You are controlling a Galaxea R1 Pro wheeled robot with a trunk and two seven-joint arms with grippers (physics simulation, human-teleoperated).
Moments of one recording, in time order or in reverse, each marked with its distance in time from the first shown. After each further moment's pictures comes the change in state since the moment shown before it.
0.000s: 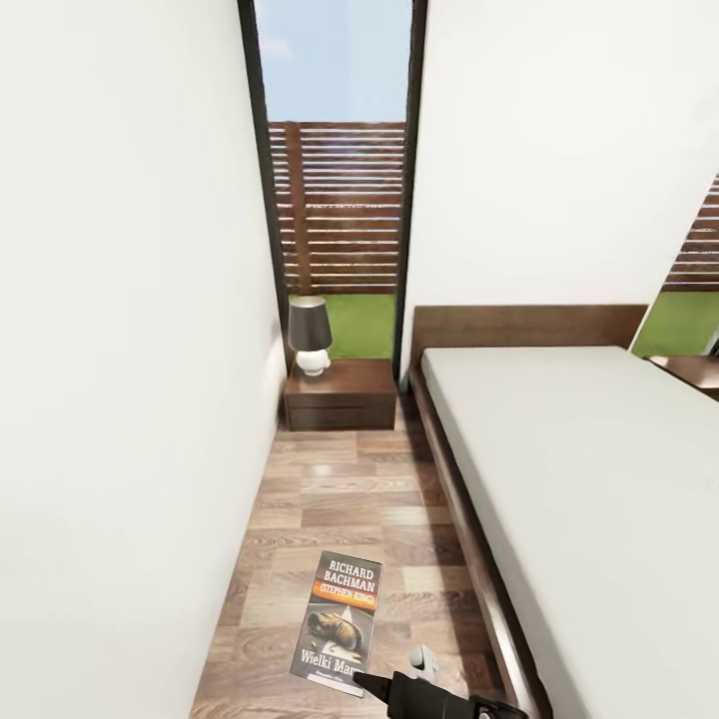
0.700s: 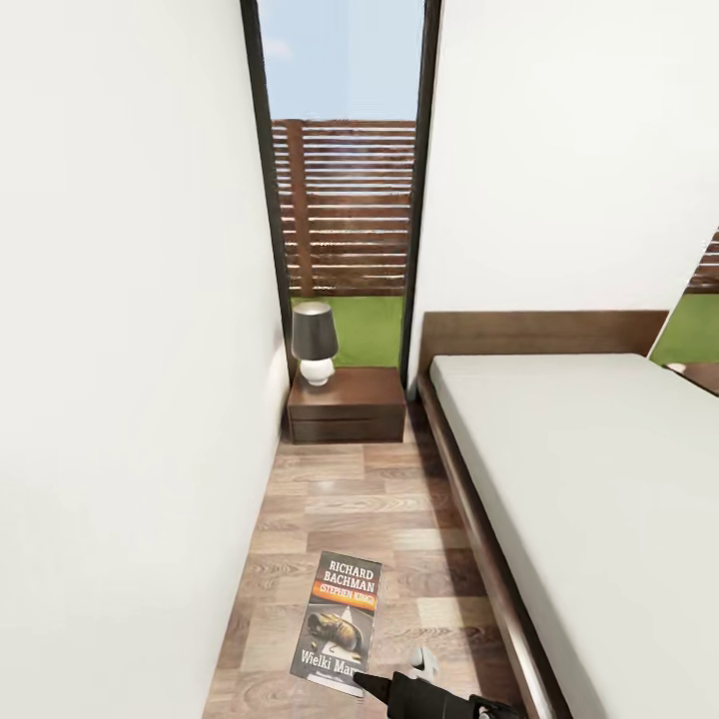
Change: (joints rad) left arm 0.000 0.000 0.000 0.000 0.000 0.000 0.000; right arm 0.000 0.000 0.000 0.000 0.002 -0.002 0.000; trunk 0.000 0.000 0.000
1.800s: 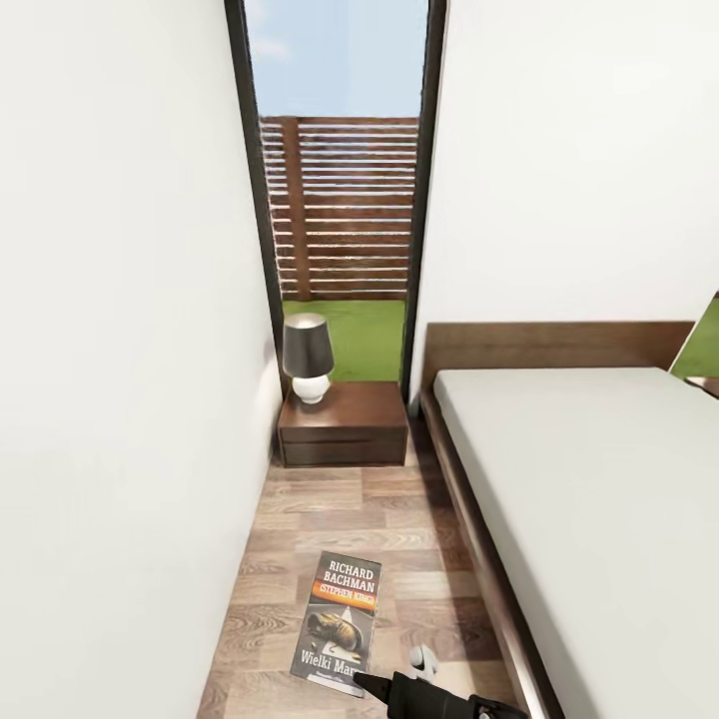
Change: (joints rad) left arm 0.000 0.000 0.000 -0.001 0.000 0.000 0.000; right arm 0.000 0.000 0.000 0.000 0.000 -0.001 0.000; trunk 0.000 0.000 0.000
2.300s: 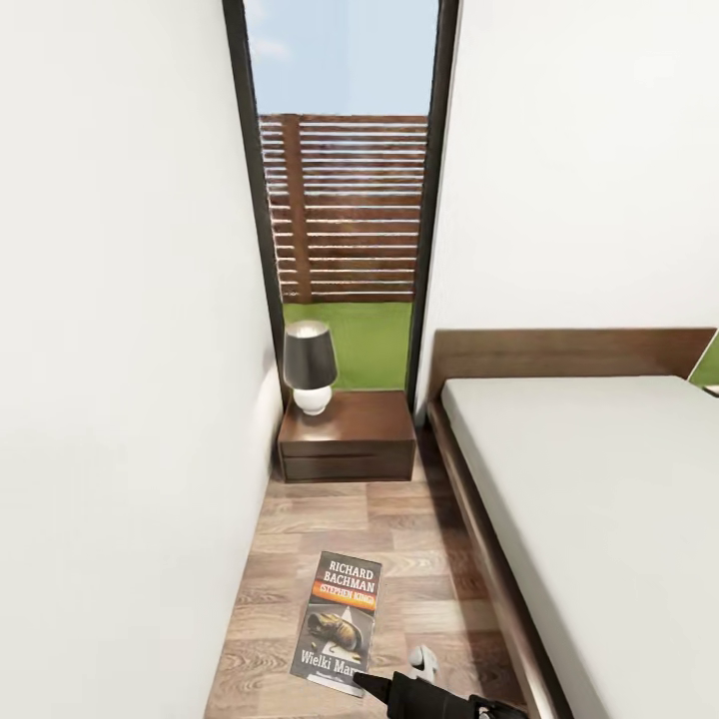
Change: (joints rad) left arm 0.000 0.000 0.000 0.000 0.000 0.000 0.000; right arm 0.000 0.000 0.000 0.000 0.000 0.000 0.000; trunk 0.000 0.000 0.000
